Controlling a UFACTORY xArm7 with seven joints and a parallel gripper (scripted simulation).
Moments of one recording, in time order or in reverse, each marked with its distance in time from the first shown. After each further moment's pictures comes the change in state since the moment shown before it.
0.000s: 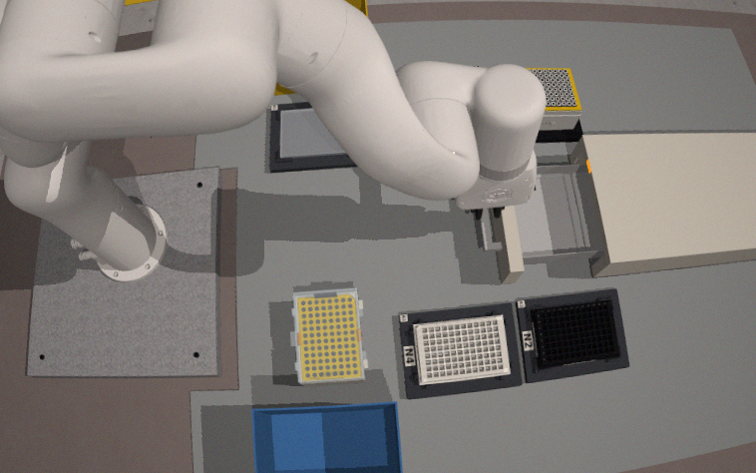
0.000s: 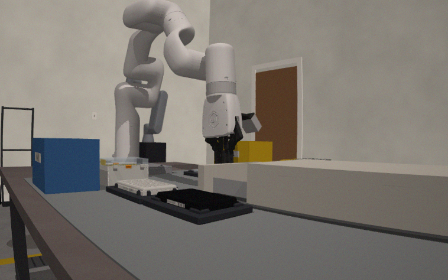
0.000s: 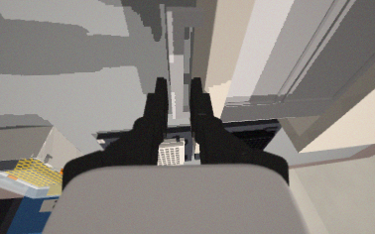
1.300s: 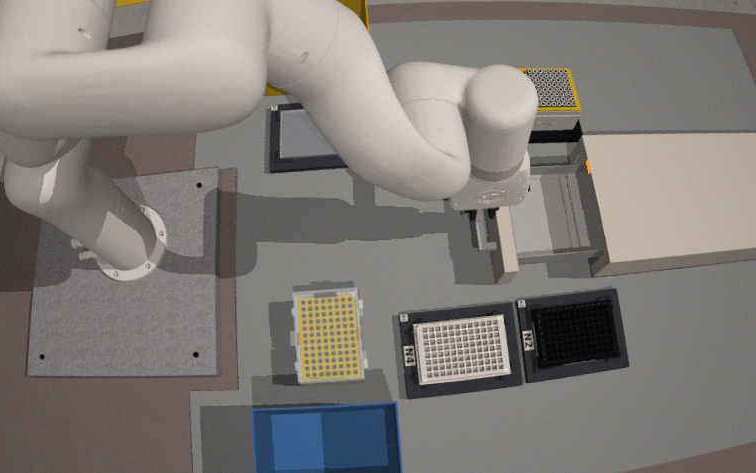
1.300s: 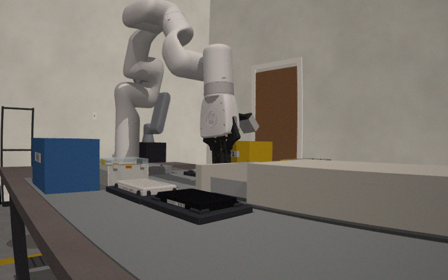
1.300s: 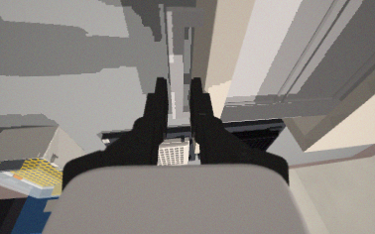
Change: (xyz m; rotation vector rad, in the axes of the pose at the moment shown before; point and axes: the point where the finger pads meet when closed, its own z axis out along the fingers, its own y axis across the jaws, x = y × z) arm 0.000 -0.008 -0.001 -0.001 0.000 0.000
